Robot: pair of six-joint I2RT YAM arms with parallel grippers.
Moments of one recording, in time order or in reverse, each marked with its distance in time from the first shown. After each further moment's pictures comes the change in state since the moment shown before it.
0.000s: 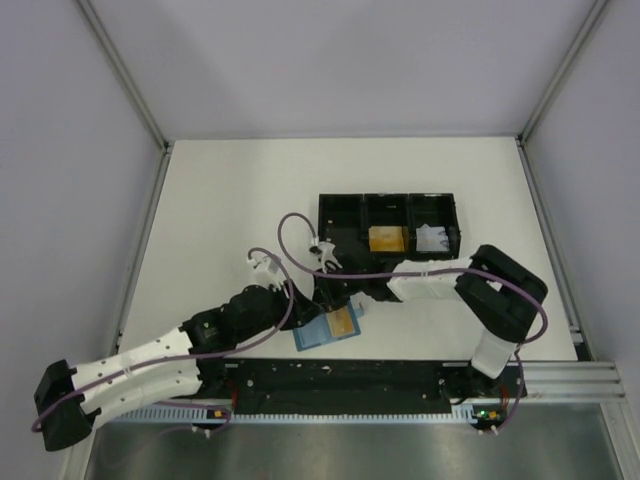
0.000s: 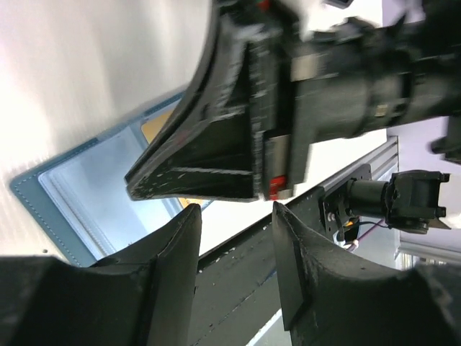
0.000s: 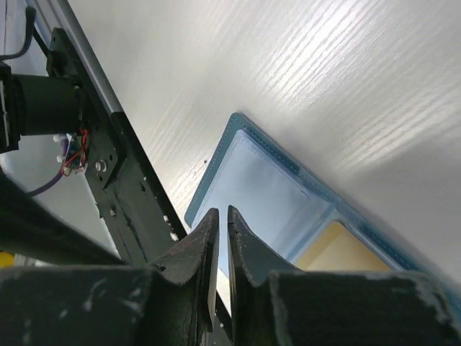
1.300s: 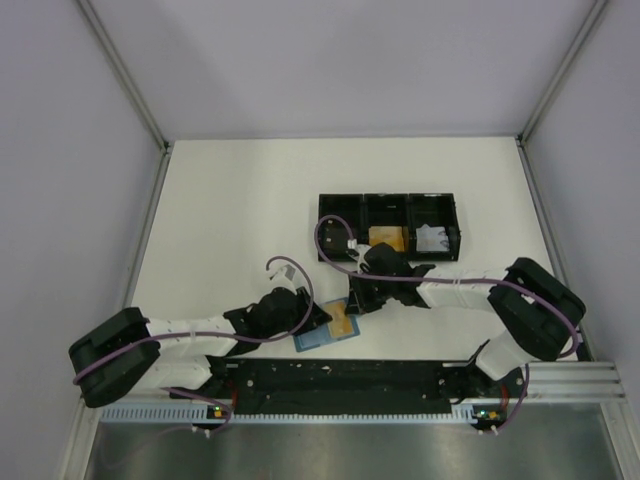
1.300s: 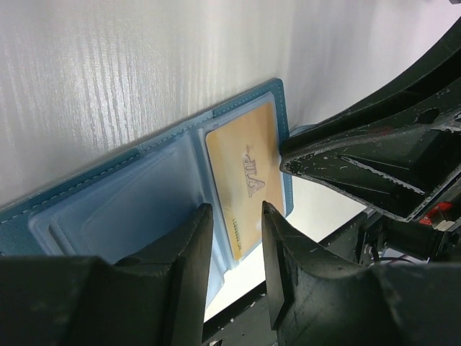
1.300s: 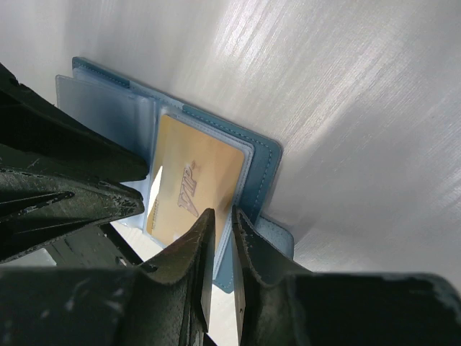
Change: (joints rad) left arm 0.029 0.511 -0.116 0.462 0.054 -0.155; right arm -0.120 -0.236 -0.205 -0.177 0.187 -0.051
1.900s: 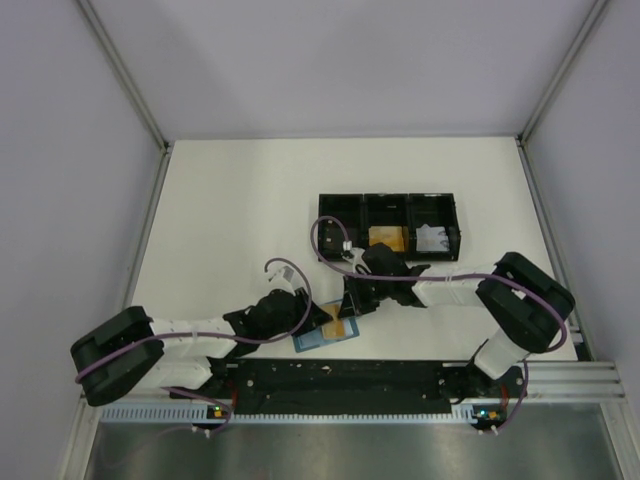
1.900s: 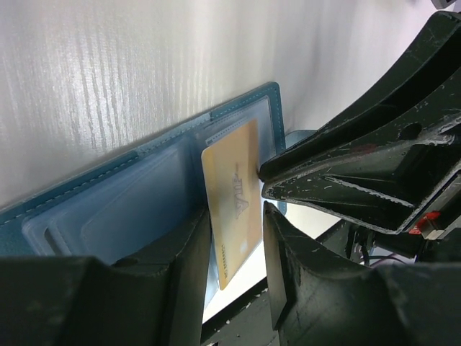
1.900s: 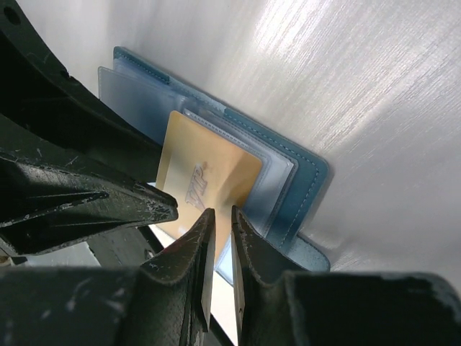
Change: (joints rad) left arm 0.003 0.015 -0.033 0.078 0.017 -0.028; right arm 0.000 0.061 -0.001 0.095 -0.138 0.039
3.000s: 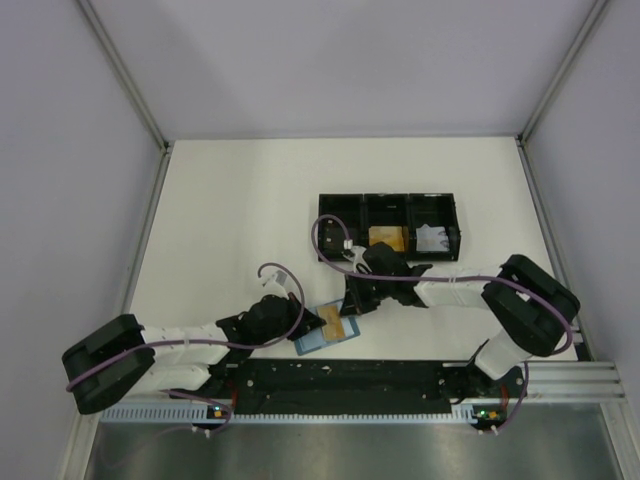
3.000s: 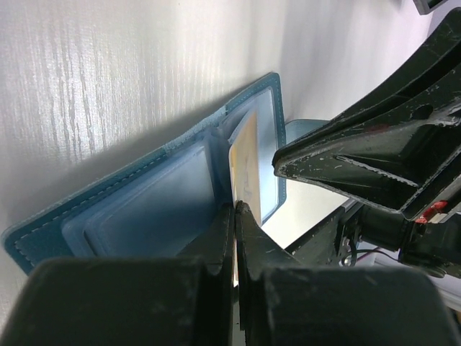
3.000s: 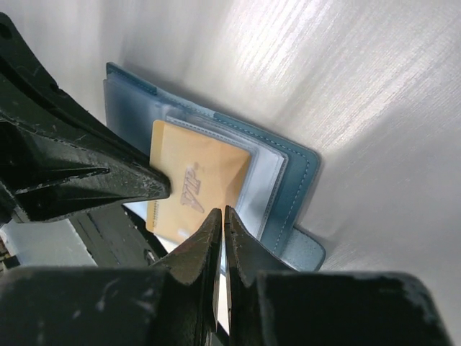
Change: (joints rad) left arm 0.001 -0.078 -0.079 0.044 0.001 -0.051; right arm 0.000 -0.028 0.003 -0.028 0.031 -0.011
